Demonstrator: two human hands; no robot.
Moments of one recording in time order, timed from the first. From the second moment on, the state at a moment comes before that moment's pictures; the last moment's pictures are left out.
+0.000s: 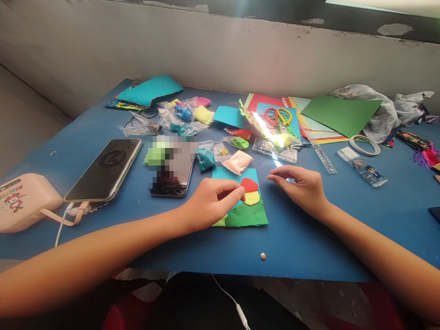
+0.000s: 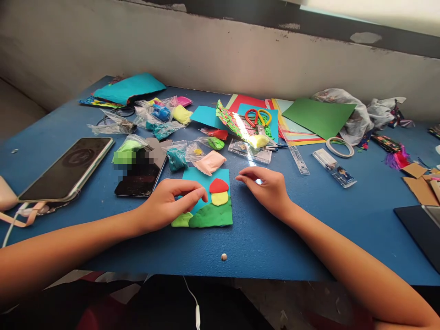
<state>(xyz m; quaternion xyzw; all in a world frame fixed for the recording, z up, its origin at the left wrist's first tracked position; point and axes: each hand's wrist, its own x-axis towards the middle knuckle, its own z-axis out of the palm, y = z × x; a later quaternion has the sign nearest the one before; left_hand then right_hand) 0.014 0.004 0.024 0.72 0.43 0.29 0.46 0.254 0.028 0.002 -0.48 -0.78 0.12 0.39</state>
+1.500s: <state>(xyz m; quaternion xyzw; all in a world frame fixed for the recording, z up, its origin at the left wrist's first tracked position) 0.013 0.009 0.025 0.76 0.42 0.28 0.41 0.254 -0.002 0.000 -0.46 -0.88 -0.08 0.05</state>
